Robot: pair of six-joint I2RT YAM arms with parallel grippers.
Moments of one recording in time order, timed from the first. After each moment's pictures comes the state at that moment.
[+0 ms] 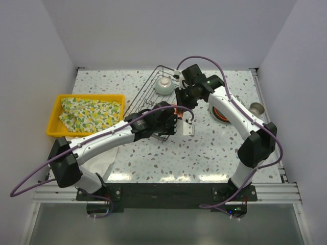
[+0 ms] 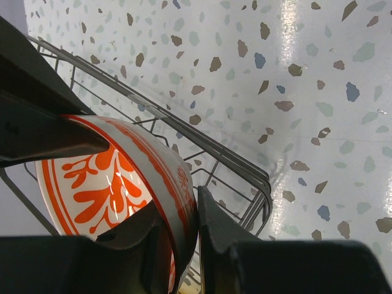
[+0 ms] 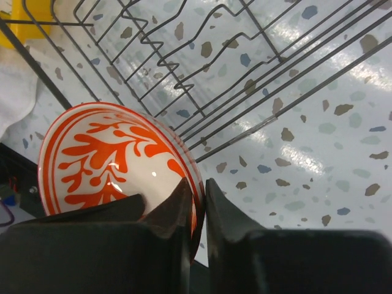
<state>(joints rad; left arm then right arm) -0.96 1.49 1.26 -0.52 0.00 0.77 0.56 1.74 1.74 -1.02 -0.17 0.24</state>
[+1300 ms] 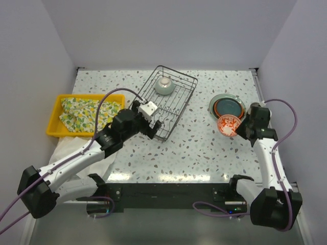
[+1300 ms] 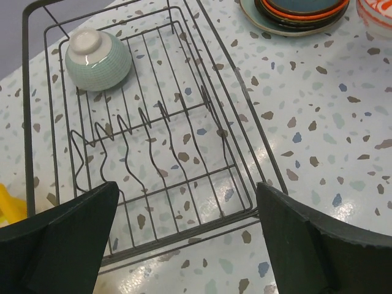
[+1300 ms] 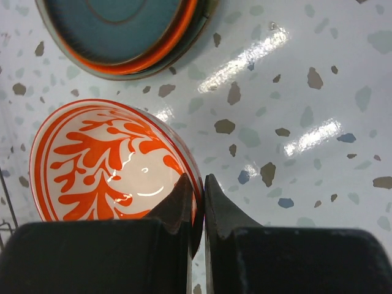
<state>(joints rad) -0.74 1.08 0.78 -0.03 -0.03 0.12 -0.14 1.01 0.80 -0.66 0.08 0.50</state>
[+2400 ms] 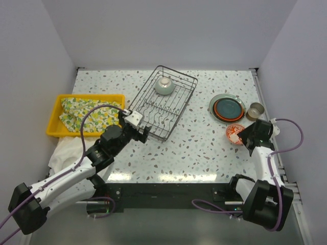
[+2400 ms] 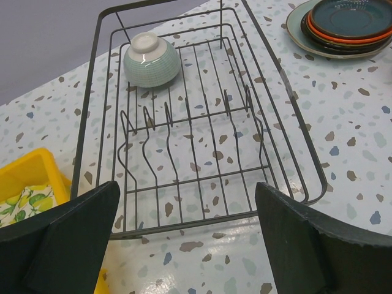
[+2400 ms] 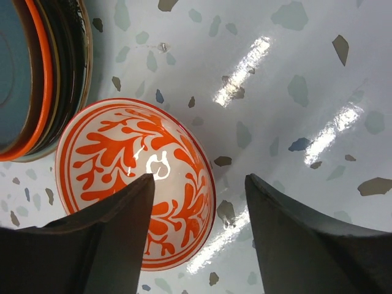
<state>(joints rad) -0.74 0.83 0.50 0.17 -0.20 0.09 -0.33 1.00 0.49 -0.34 0.15 0.66</state>
